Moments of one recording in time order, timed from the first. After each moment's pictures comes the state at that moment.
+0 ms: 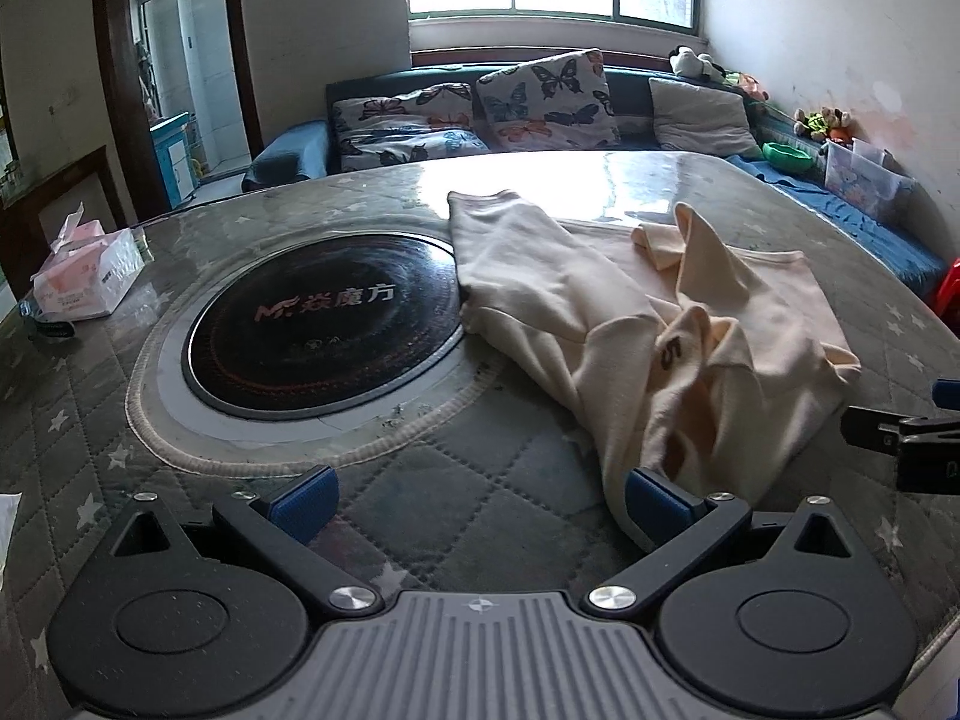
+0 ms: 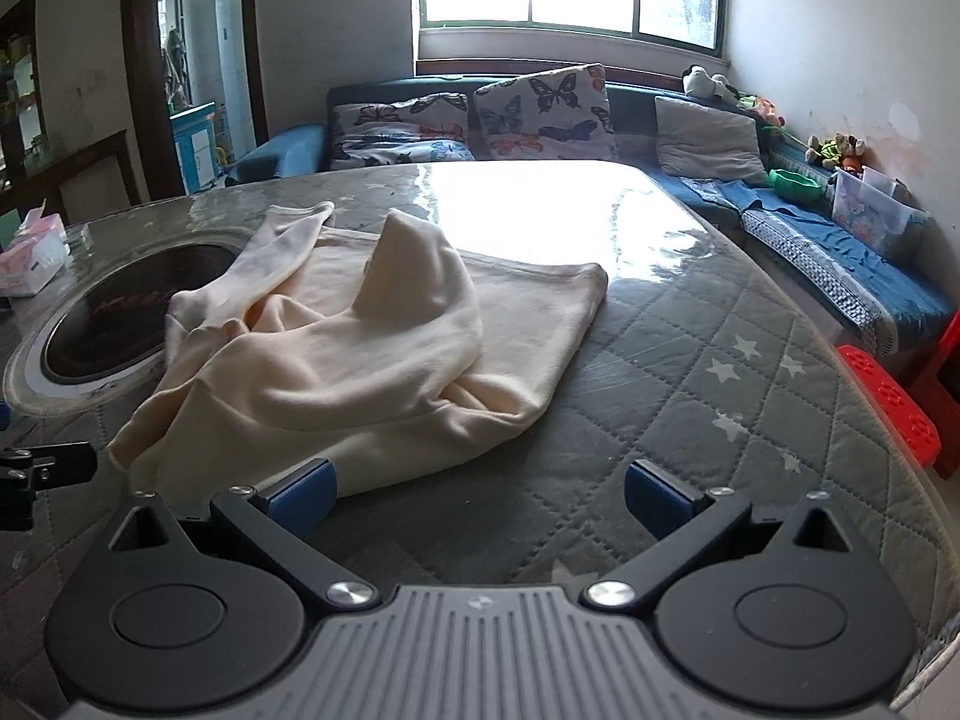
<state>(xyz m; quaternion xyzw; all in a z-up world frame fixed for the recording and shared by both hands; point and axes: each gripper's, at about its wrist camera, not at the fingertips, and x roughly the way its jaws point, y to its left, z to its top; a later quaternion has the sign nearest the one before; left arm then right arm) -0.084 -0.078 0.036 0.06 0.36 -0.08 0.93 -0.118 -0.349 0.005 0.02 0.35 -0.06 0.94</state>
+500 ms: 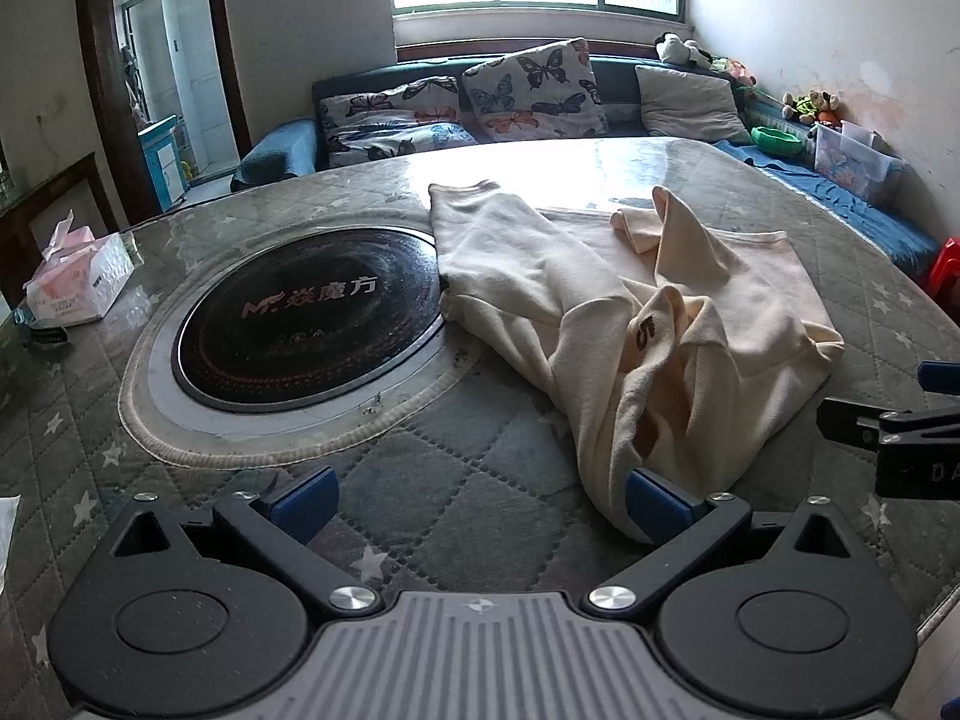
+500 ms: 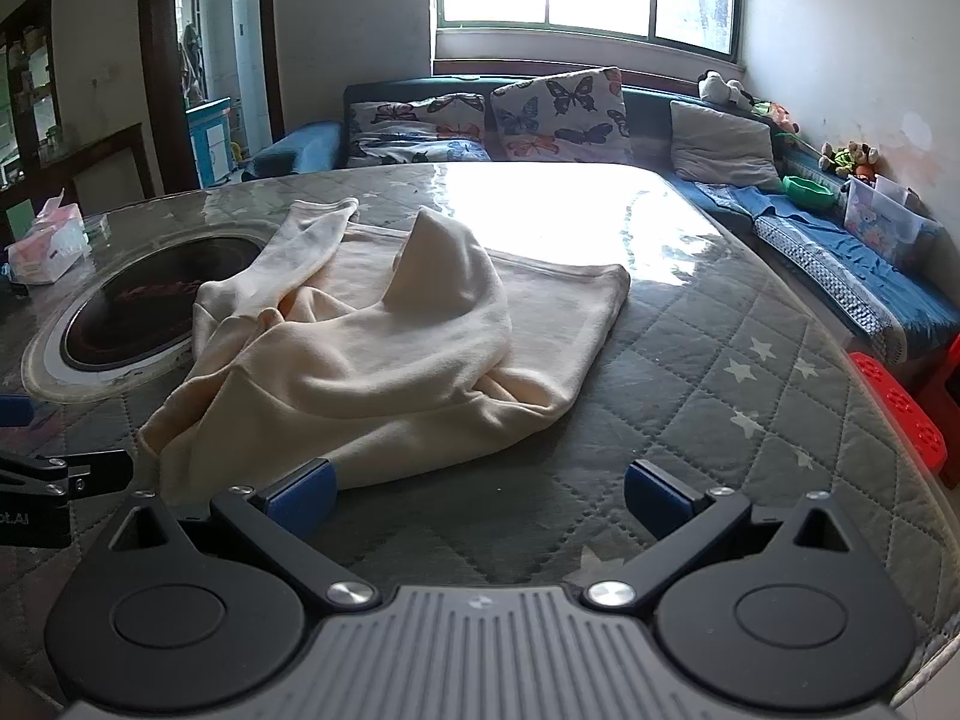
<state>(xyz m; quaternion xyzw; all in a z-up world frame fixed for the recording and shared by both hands) -0.090 -0.087 0.037 0.07 0.36 -0.09 0.92 -0.124 -0.338 0.008 0.02 0.35 -0.05 0.94</state>
